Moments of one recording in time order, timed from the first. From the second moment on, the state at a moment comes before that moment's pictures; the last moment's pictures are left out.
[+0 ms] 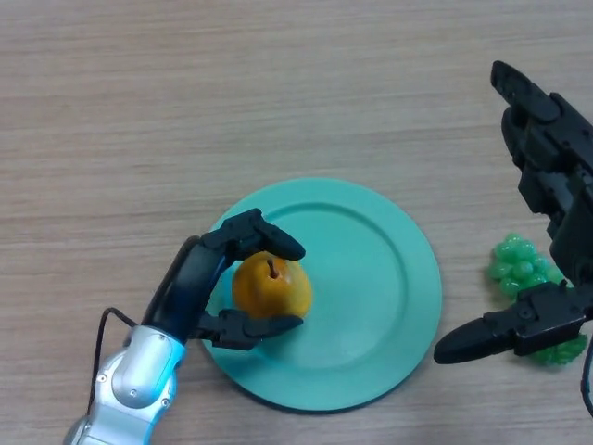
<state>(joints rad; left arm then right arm) -0.21 0.18 -0.17 0.35 0.18 -0.31 -0.06 -0.02 -0.24 -0.05 -0.80 0.08 0.57 0.25</state>
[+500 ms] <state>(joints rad) -0.17 0.18 -0.19 0.20 0.09 -0.10 -0.07 0.00 -0.24 -0.05 -0.80 0.06 0.57 0.25</state>
